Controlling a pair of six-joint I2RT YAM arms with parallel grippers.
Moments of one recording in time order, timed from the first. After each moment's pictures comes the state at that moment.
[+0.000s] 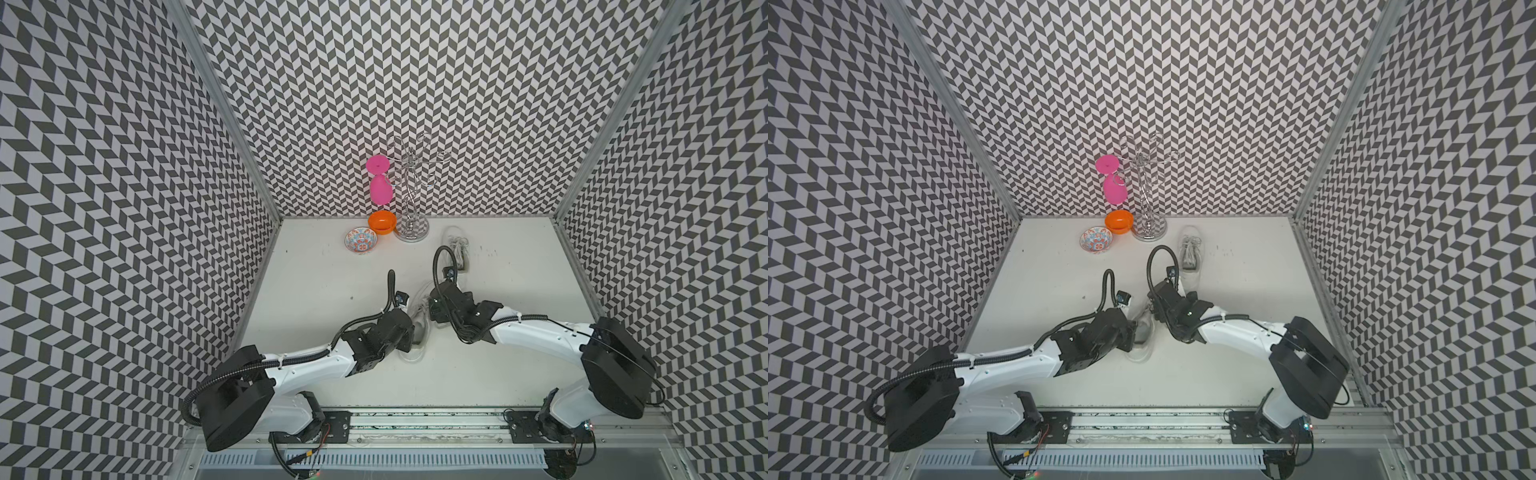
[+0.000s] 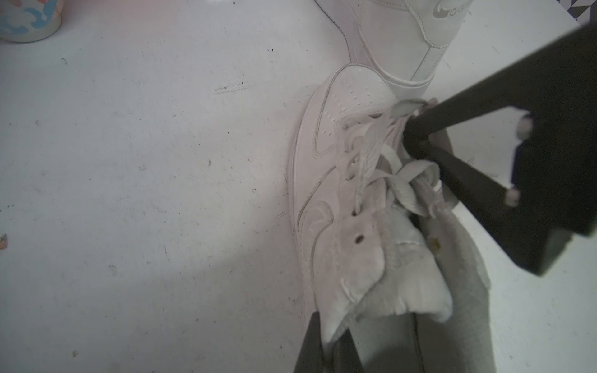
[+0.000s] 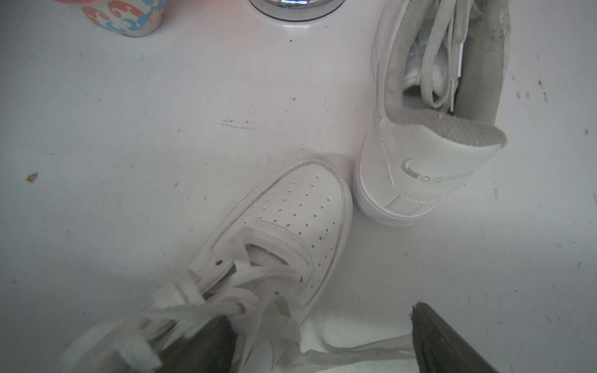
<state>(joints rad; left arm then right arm) -0.95 1.30 0.59 -0.04 -0.30 -0.47 0.86 1.57 0.93 -0.26 0.50 0.56</state>
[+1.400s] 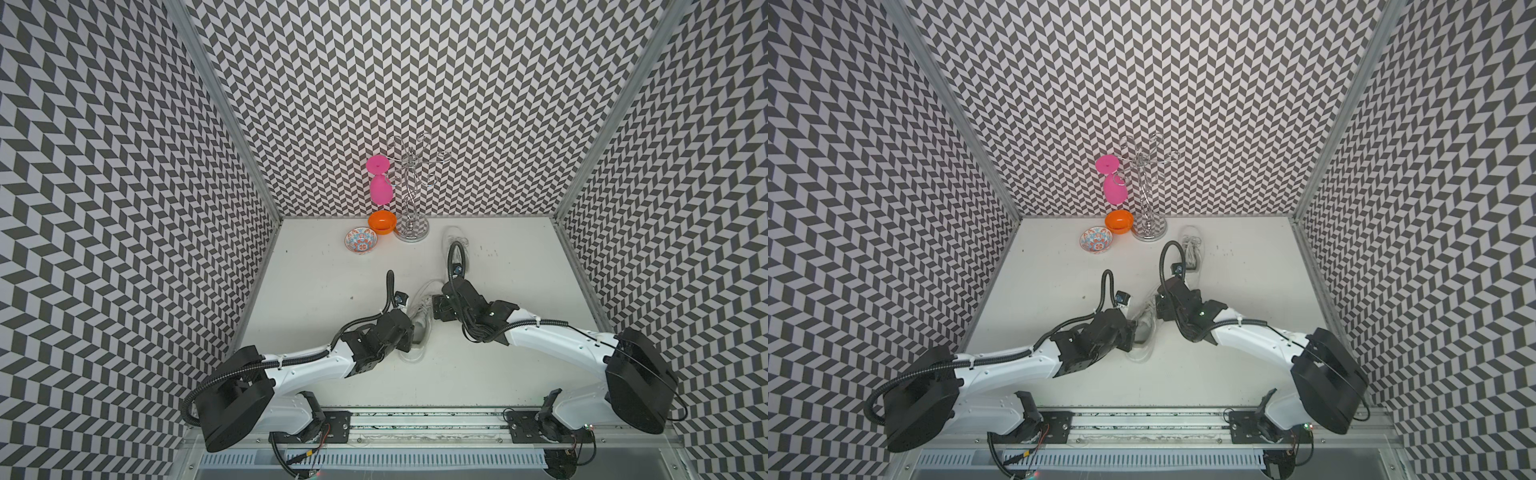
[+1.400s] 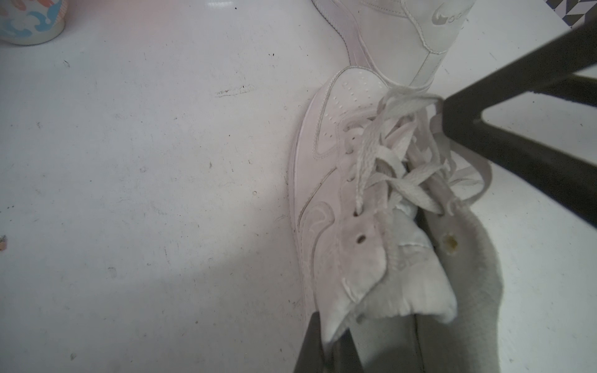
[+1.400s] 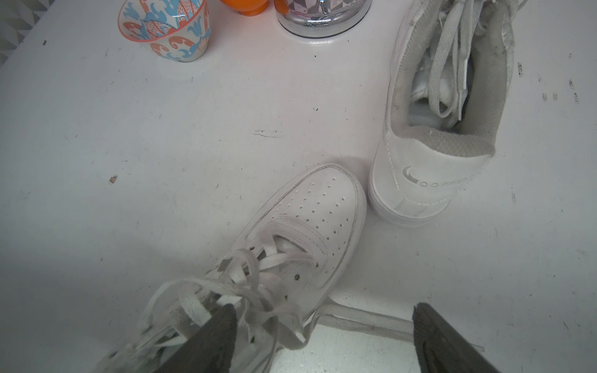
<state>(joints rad) -0.95 1.30 0.58 -0.02 -0.30 -0.47 0.82 1.44 0.89 -0.27 0.37 0.54</state>
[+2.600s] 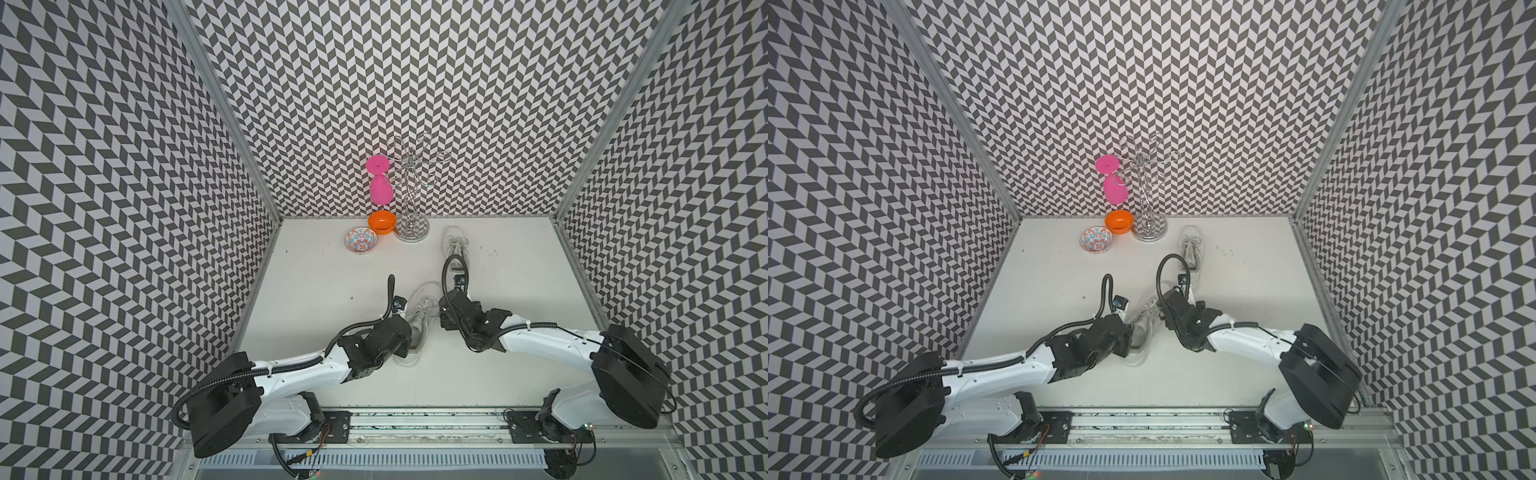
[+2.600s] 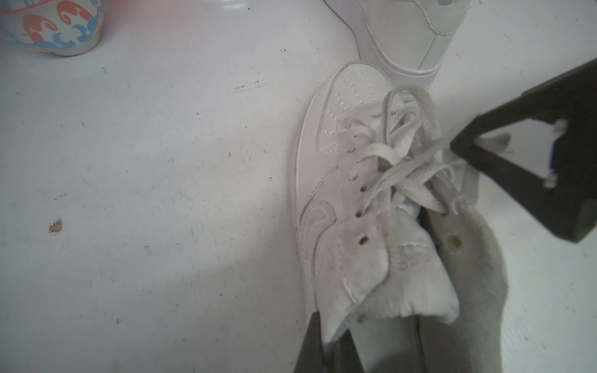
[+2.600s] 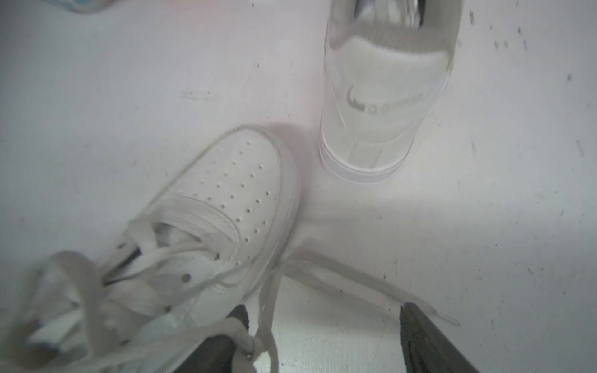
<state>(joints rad) -1.01 1.24 0.57 -0.11 -0.37 -0.46 0.85 1.45 0.80 -0.24 0.50 0.63</state>
